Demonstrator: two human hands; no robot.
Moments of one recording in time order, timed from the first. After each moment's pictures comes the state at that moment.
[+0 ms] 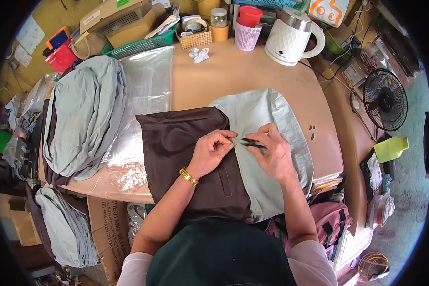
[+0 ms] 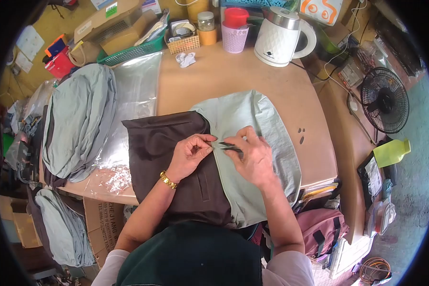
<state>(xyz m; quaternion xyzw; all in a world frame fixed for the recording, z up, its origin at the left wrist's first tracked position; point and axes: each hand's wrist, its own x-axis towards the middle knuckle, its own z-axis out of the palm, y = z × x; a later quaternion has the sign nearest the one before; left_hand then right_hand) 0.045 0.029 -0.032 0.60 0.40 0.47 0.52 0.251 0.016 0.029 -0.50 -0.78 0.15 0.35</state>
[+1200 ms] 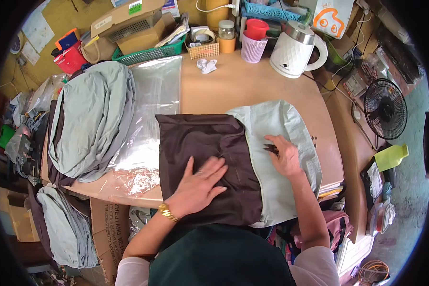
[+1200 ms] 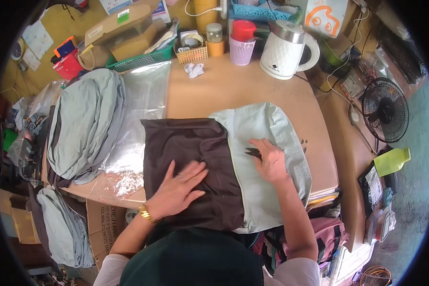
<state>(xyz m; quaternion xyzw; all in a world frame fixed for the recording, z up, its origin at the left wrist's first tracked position) 0.001 -0.042 0.020 0.88 0.44 0.14 0.09 0.295 0.042 -0.010 -0.49 -0.81 0.12 0.31</state>
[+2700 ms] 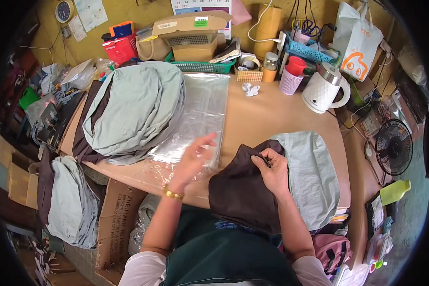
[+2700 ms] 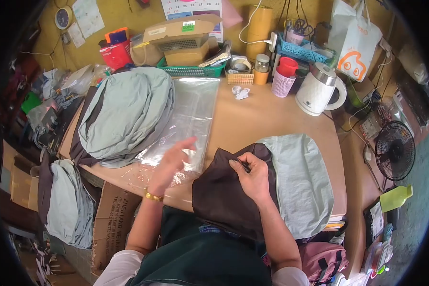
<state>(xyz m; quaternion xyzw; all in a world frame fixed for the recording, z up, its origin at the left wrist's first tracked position) -0.080 -0.029 0.060 0.41 0.45 0.63 0.48 0.151 0.008 0.054 -0.43 -0.64 0.44 0.46</state>
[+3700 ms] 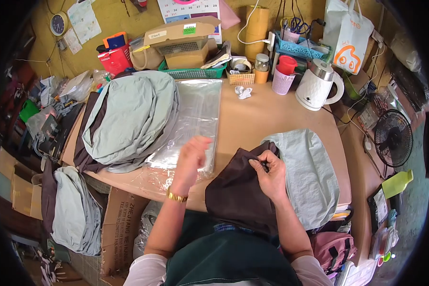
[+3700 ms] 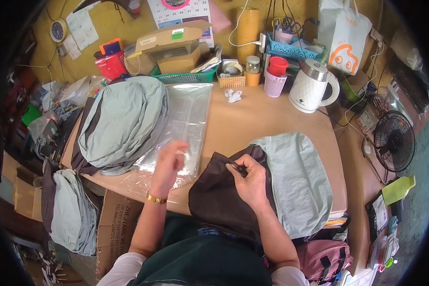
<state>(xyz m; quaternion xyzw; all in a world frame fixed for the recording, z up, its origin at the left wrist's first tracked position) -0.068 -0.016 0.056 0.40 0.41 0.66 0.48 0.159 0.001 0.052 -0.40 -0.64 0.40 0.52</state>
